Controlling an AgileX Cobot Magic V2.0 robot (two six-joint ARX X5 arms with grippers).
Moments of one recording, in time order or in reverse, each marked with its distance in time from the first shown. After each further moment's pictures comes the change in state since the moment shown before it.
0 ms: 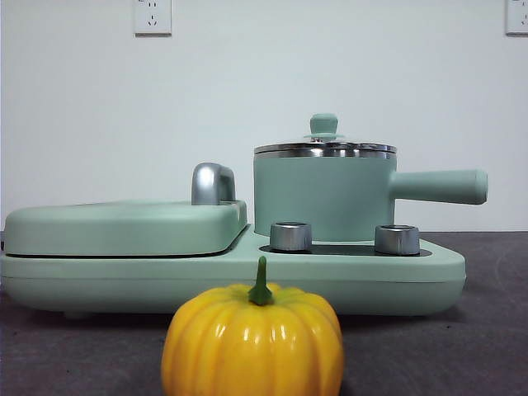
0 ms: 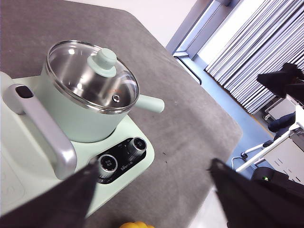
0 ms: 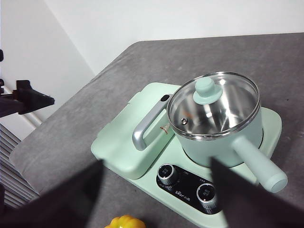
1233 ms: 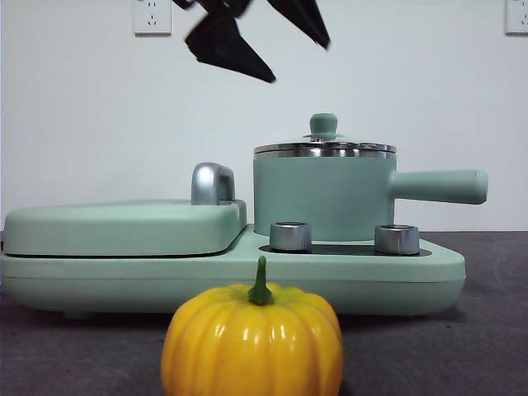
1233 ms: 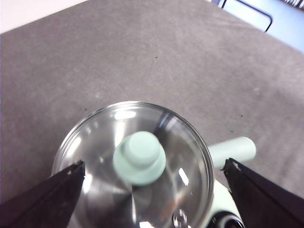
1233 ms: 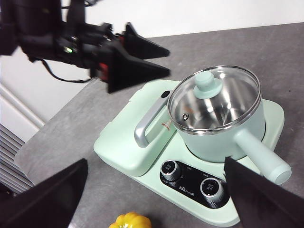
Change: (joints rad) left arm -0.326 0.872 0.645 0.052 -0.455 0.336; right arm 0.000 0.000 0.000 -0.017 0.000 0.031
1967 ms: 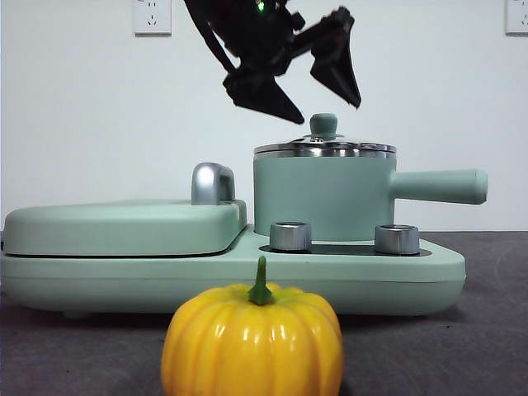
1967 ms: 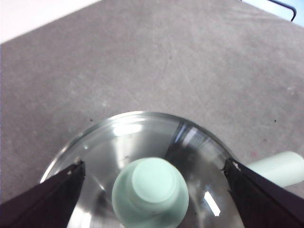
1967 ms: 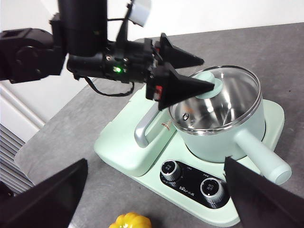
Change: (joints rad) left arm -0.042 0.159 0.000 0.177 -0.092 0.024; right arm 0.000 0.000 0.000 0.000 0.000 0.000
